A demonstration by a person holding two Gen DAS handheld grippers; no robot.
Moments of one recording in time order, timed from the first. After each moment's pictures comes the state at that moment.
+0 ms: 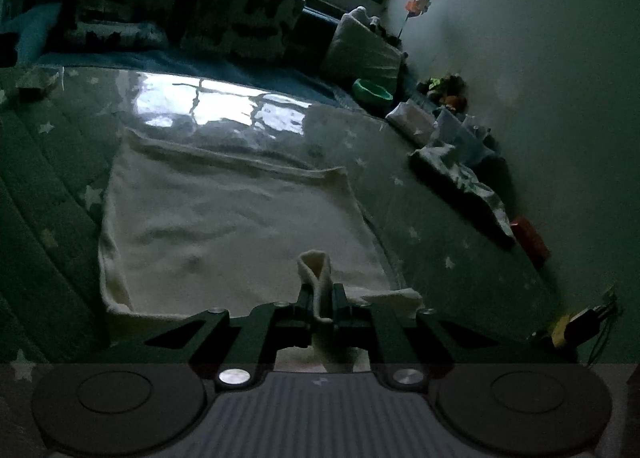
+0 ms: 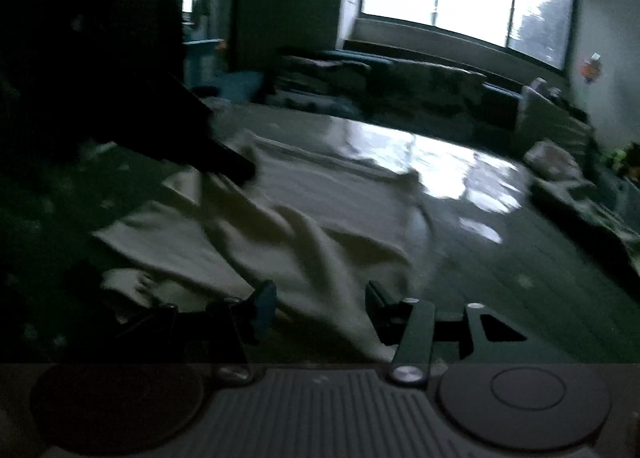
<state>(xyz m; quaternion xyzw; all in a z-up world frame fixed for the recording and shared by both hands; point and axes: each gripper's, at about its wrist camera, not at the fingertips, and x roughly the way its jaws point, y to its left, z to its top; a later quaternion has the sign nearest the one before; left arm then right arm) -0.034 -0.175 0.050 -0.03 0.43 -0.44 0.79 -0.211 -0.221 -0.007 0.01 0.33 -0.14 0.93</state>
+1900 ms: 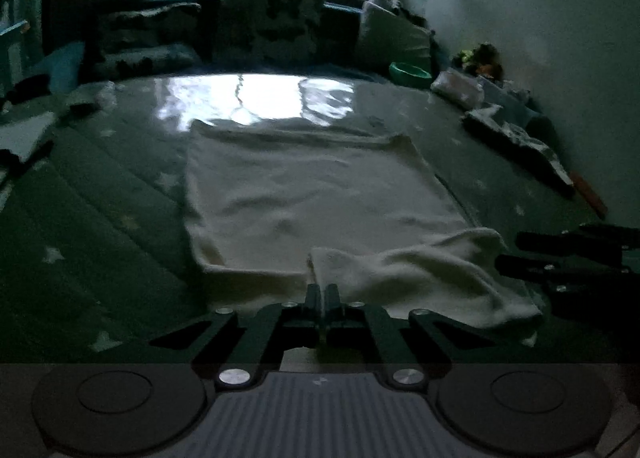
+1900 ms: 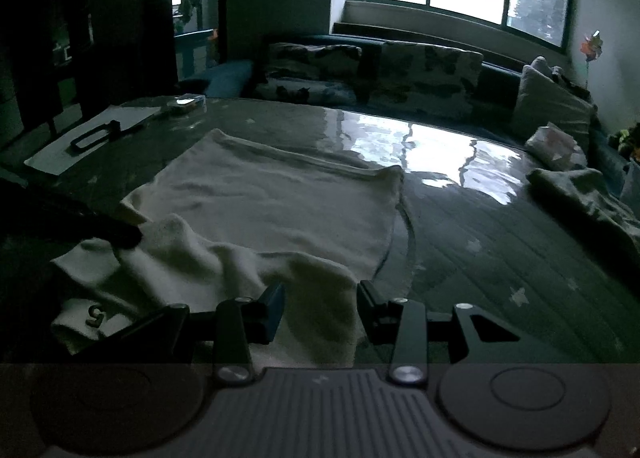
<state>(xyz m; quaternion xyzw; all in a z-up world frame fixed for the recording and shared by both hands) -0.045 -0.137 0.021 0.07 0.40 -0.38 0.83 -0.168 -0.277 -0.010 0.03 0.35 -0.13 0.93</state>
